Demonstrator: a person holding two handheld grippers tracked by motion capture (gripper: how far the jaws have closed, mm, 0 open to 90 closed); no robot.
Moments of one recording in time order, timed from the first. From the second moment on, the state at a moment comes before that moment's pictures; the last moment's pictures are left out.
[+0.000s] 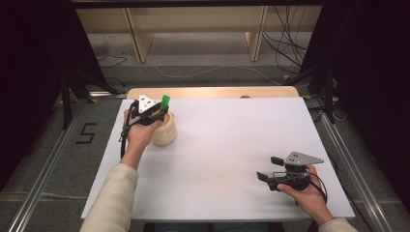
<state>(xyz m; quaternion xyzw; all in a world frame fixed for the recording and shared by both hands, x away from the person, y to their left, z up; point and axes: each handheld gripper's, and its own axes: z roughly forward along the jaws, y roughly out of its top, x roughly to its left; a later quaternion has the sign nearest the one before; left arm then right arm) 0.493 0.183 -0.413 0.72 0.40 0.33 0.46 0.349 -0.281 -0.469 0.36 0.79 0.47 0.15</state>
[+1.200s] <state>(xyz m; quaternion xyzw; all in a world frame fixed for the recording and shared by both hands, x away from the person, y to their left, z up) 0.492 0.189 -0.437 0.73 0.42 0.32 0.43 0.348 -0.281 -0.470 0.36 0.79 0.47 0.14</state>
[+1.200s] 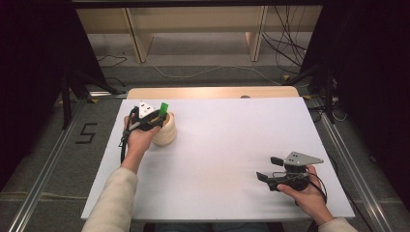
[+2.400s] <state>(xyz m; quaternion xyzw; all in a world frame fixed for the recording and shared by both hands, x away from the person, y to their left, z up) 0.493 0.195 -0.445 0.74 0.43 0.31 0.41 0.348 -0.280 -0.470 0.36 0.79 0.47 0.14</state>
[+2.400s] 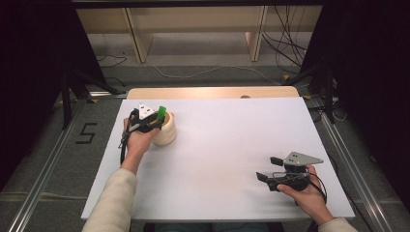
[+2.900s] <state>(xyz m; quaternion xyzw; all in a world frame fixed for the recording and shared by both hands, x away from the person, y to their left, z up) 0.478 0.197 -0.423 0.72 0.45 0.30 0.44 0.349 -0.280 -0.470 0.36 0.79 0.47 0.14</state>
